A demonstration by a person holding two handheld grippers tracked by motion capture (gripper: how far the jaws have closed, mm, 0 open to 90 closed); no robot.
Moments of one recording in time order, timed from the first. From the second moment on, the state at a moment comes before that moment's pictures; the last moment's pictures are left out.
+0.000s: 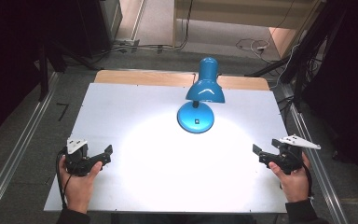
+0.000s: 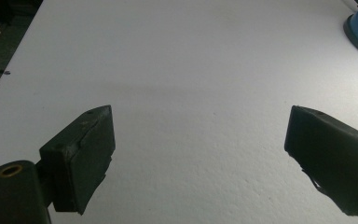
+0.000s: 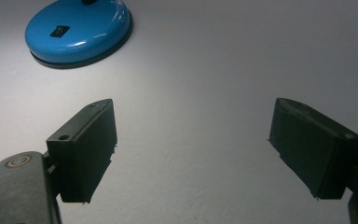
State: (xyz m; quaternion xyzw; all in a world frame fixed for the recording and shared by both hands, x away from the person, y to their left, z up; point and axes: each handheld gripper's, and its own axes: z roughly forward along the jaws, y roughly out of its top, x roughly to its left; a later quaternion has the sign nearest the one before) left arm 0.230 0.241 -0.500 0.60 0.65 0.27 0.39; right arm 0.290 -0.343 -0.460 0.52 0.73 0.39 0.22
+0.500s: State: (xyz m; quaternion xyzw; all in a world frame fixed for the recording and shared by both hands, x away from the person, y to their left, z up) left arm 0.230 0.242 -0.500 0.60 0.65 0.26 0.39; right arm 0.281 -0.361 -0.461 0.53 0.72 0.39 0.23
